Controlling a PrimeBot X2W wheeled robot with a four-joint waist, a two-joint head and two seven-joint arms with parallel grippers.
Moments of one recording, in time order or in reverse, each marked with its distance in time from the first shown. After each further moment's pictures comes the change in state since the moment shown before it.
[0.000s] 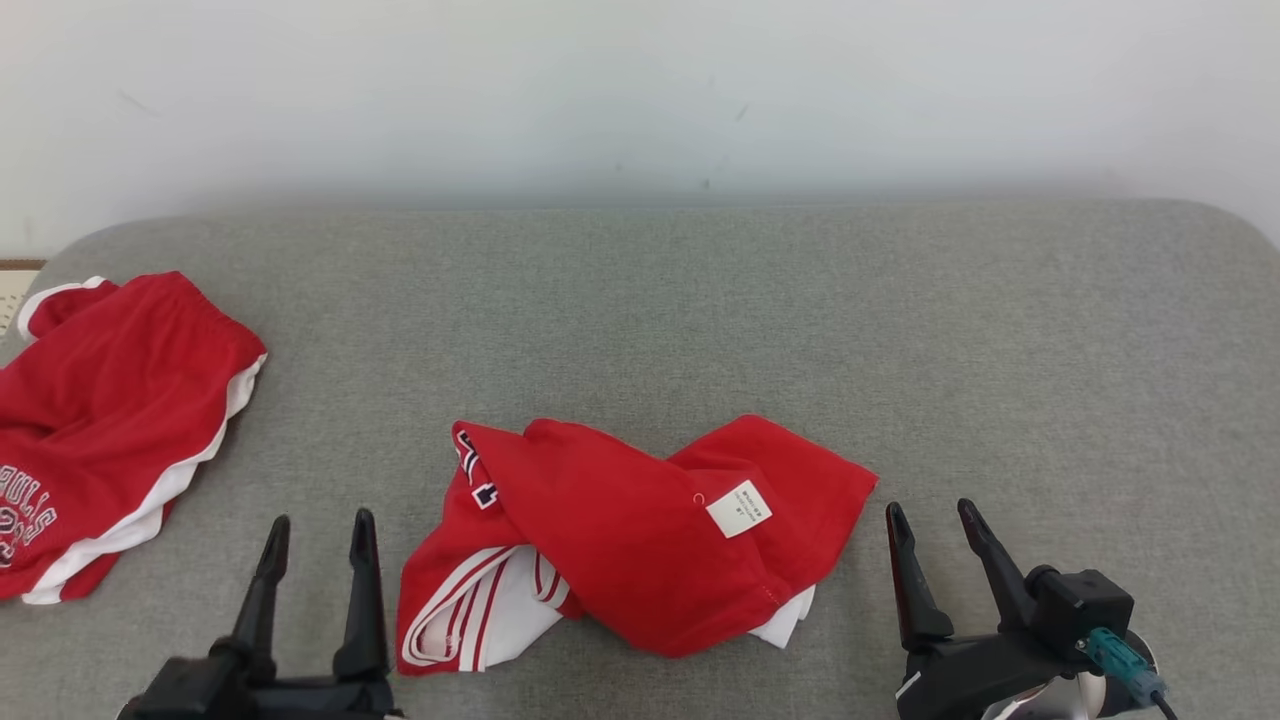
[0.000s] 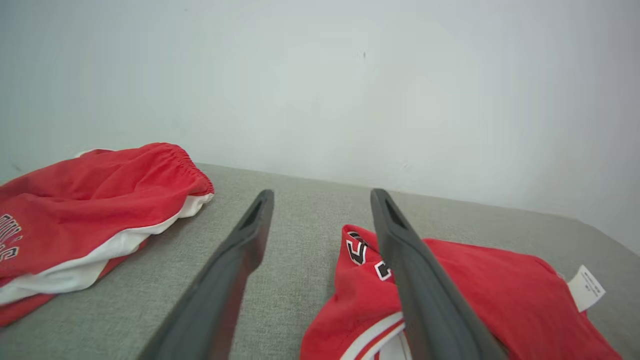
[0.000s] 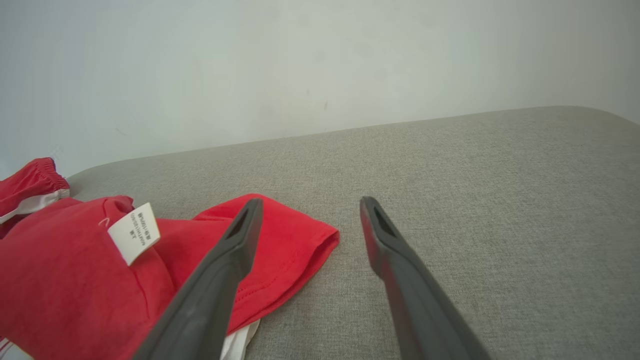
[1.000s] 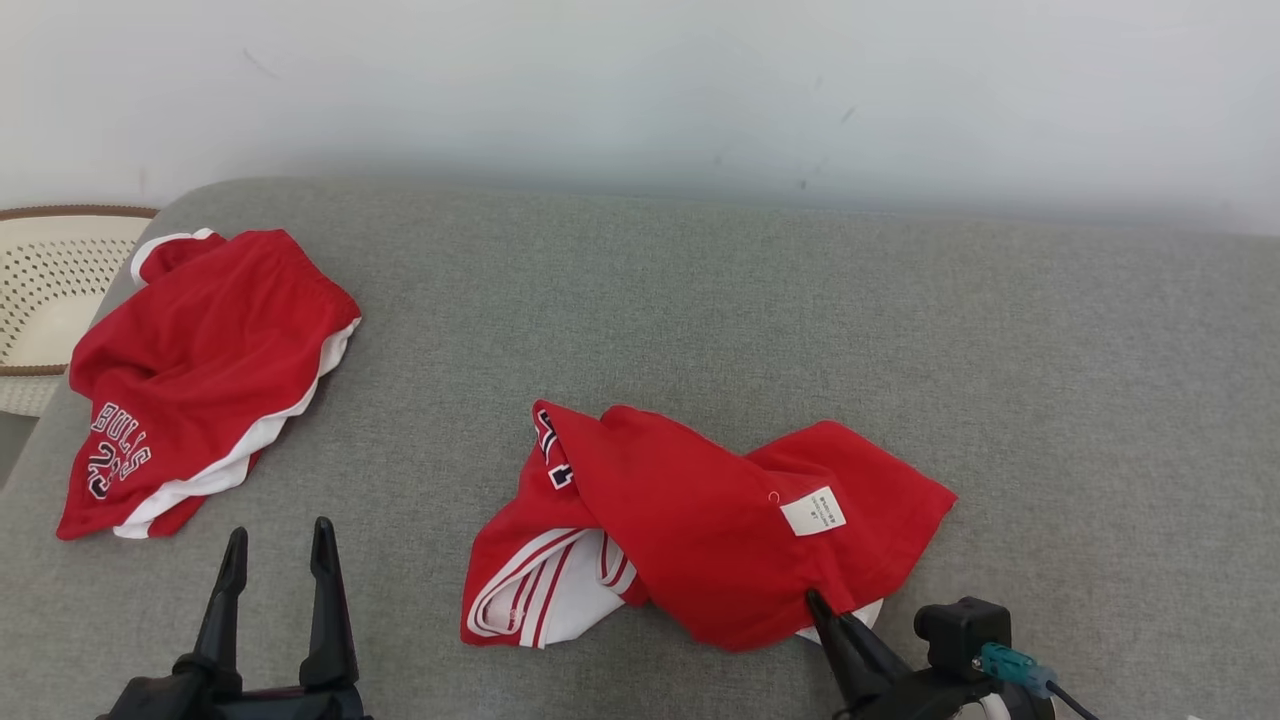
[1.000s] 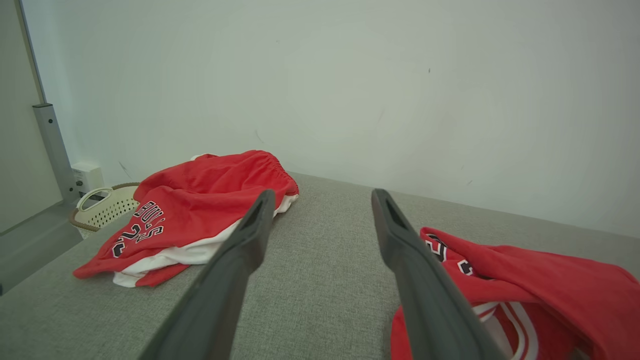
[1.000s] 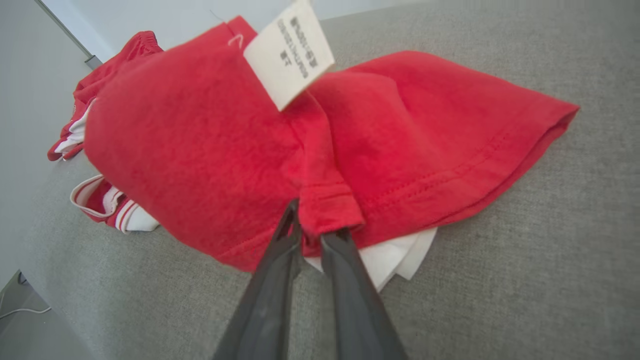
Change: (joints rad) left arm 0.048 -0.063 0.136 -0.034 0.099 -0.053 0.000; right arm -0.029 -0.093 0.304 0.132 0.233 0.000 0.112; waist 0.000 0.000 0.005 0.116
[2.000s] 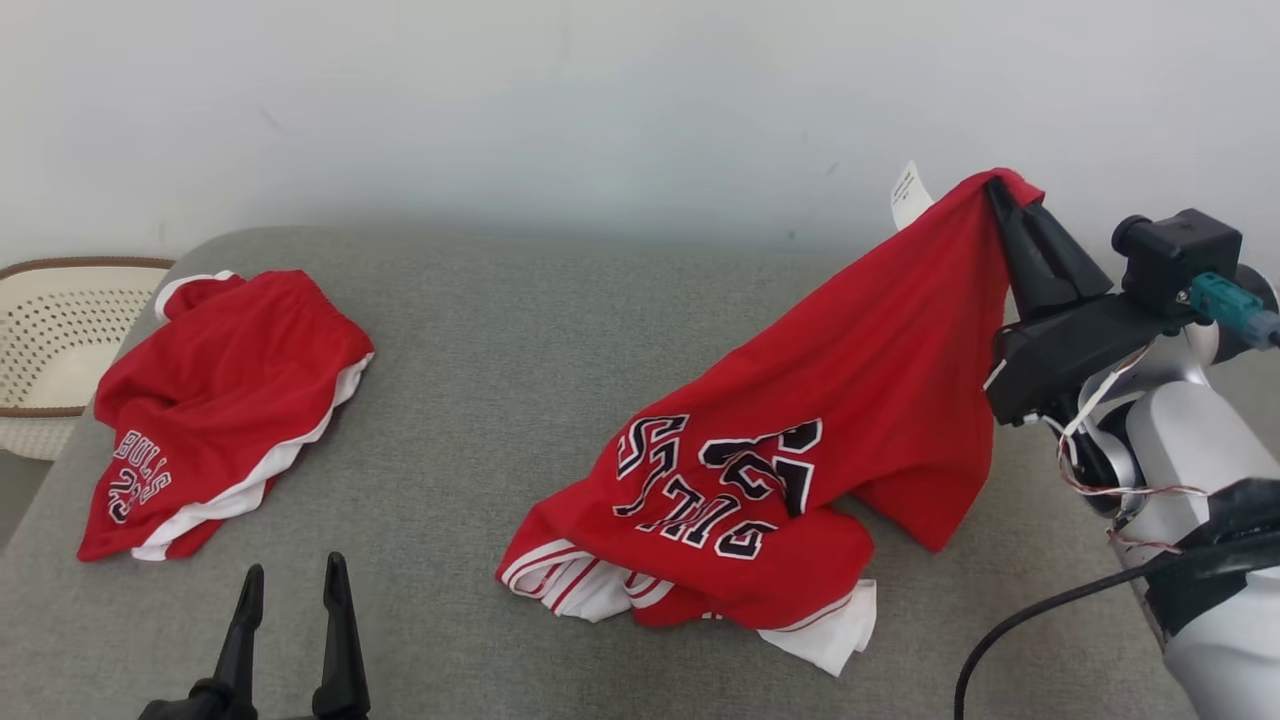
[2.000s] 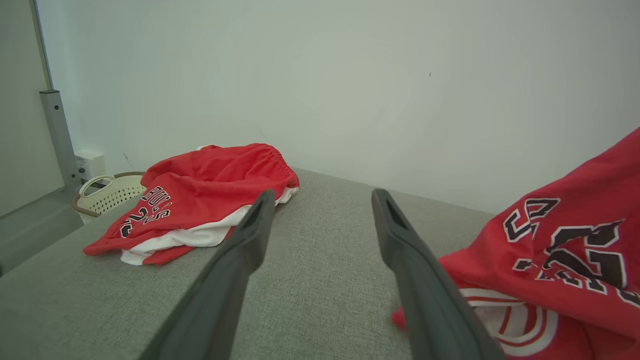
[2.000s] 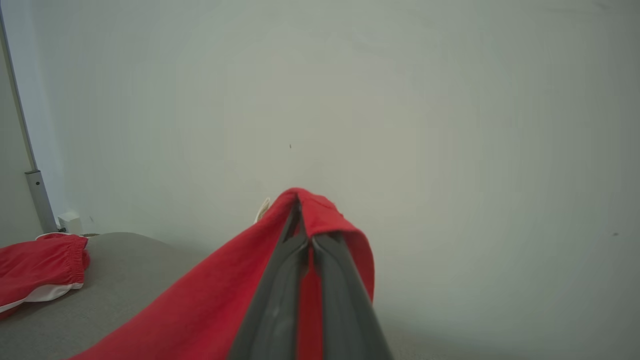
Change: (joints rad) left arm 0.027 -0.001 -0.022 0.045 -0.037 0.017 0.000; right arm -0.548 -0.241 -0.052 0.050 -0.037 0.000 -0.039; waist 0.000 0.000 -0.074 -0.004
